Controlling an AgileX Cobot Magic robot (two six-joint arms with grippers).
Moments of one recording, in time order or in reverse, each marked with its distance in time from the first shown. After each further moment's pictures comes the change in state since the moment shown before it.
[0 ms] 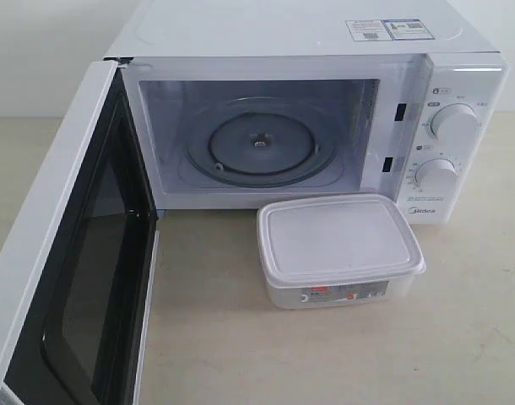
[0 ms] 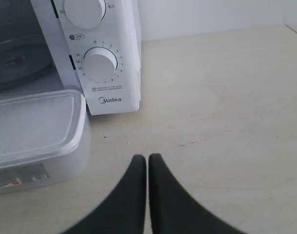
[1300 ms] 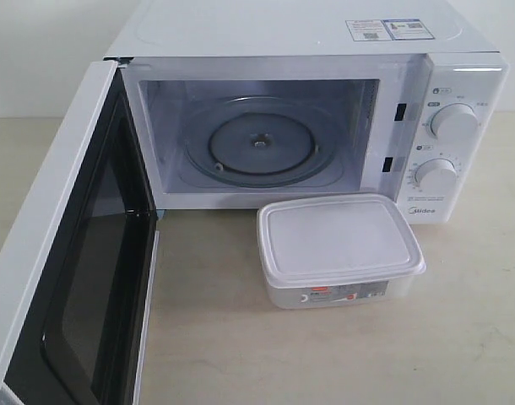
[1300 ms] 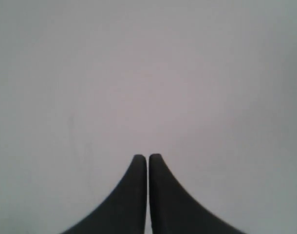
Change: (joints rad) left arm 0.000 0.000 0.000 0.000 0.000 0.000; right arm 0.000 0.429 -0.889 -0.047 -0.375 0.442
